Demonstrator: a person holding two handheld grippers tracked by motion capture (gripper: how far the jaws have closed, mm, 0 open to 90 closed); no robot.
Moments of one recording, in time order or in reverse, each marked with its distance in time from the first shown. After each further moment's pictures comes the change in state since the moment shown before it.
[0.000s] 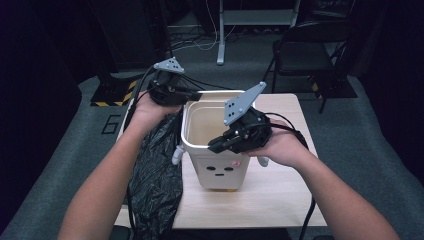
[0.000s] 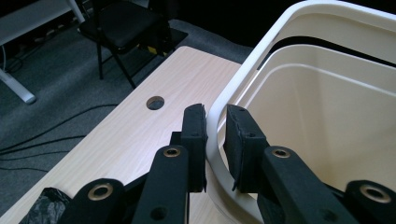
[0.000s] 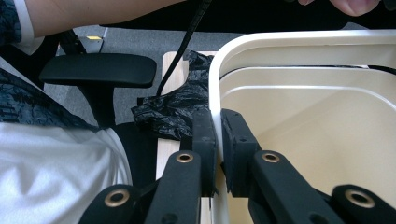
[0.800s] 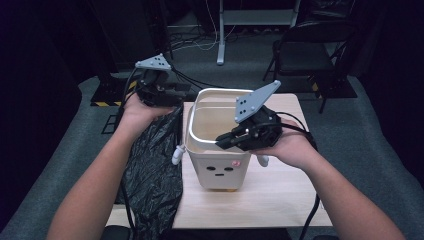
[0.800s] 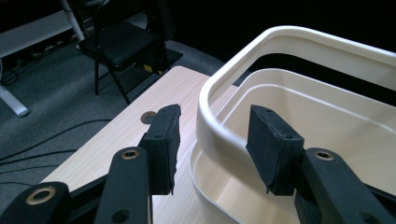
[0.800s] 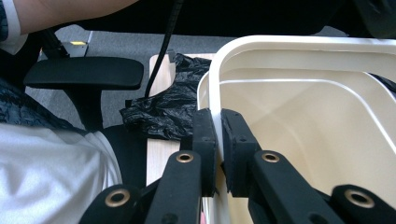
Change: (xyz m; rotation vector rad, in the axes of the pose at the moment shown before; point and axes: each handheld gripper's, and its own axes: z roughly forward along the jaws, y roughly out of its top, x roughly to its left) left arm -0.005 -0.003 -0.034 -0.092 -0.022 -0.033; right arm 0.002 -0.008 -0.019 -0.031 -0.070 0.016
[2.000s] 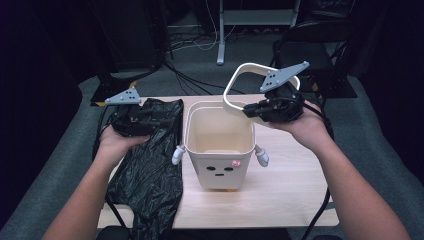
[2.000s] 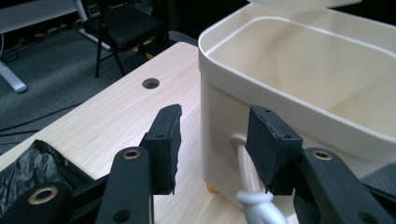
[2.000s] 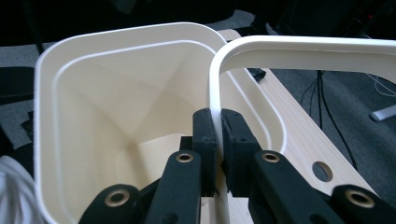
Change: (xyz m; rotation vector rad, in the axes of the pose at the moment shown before) left arm 0.001 -0.090 -0.034 -0.005 0.010 -0.068; right arm -0.058 -0.032 -0.030 0.010 -0.302 0.152
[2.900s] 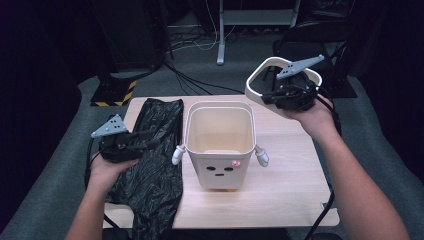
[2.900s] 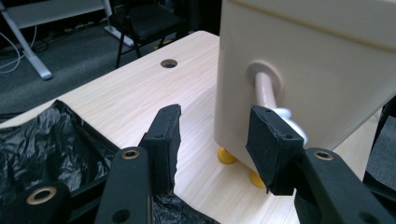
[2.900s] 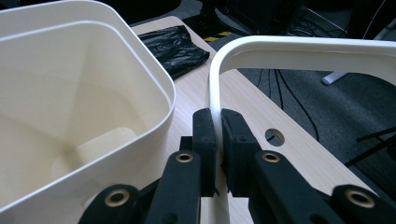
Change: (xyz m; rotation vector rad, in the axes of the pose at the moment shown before) left arm -0.004 -0.074 -0.017 -0.044 0.088 -0.055; right arm -0.047 -0.027 -0.003 0.026 -0.173 0.146
